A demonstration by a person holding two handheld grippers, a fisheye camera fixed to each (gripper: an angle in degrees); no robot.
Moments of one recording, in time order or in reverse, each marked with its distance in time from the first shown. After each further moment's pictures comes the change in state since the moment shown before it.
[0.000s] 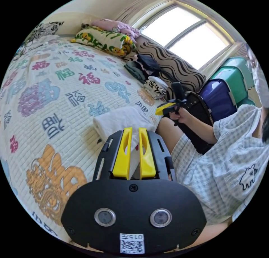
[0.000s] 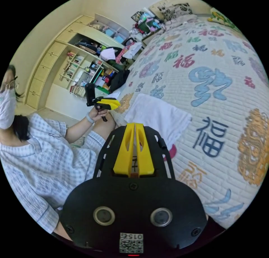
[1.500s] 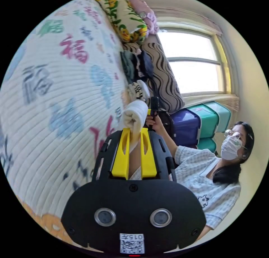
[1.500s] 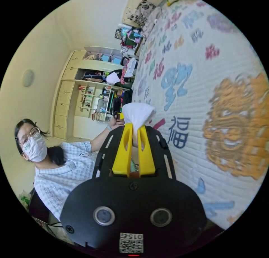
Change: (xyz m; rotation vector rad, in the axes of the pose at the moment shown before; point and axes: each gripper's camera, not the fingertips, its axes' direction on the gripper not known) left arm -0.044 -0.156 0.114 -0.045 0.525 -0.259; right arm 0.069 -0.023 -0.181 0.124 -0.306 0.255
